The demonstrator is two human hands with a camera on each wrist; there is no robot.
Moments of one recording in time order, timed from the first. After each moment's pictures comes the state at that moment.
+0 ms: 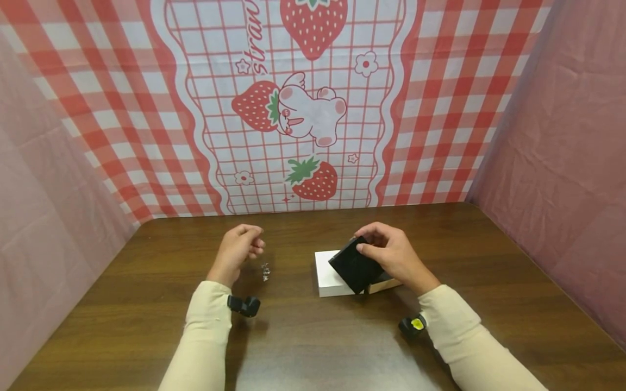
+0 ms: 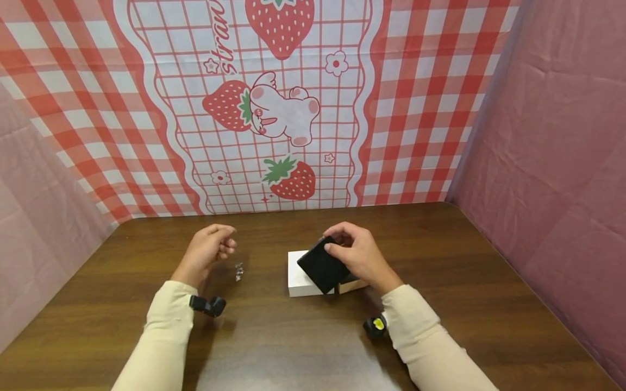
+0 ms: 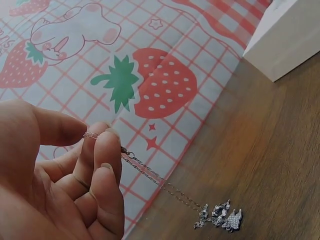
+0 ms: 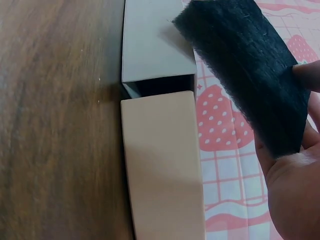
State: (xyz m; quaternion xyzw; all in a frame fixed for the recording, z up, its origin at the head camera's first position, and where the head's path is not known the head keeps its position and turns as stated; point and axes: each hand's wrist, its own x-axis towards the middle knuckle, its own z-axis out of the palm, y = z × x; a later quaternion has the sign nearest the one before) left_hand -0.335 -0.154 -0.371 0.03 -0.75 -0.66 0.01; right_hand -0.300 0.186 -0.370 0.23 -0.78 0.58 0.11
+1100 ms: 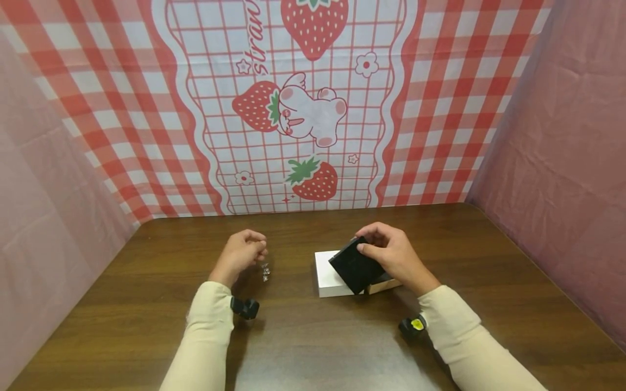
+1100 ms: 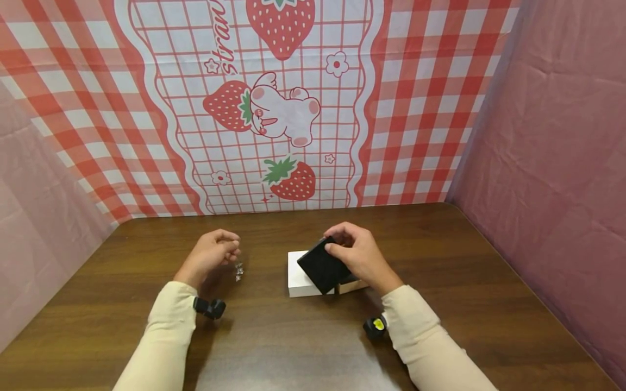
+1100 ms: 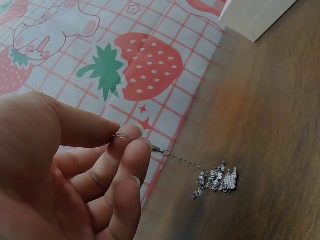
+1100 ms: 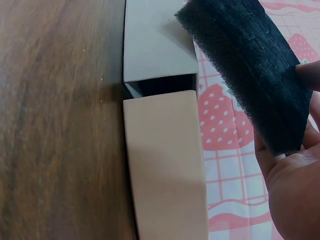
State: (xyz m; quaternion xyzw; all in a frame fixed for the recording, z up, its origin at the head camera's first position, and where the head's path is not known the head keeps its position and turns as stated) left_hand -0.337 -0.156 -0.380 0.00 -0.81 -0.59 -0.02; right_hand -0.301 0.186 -0.371 0.23 -0.77 0.58 0.11
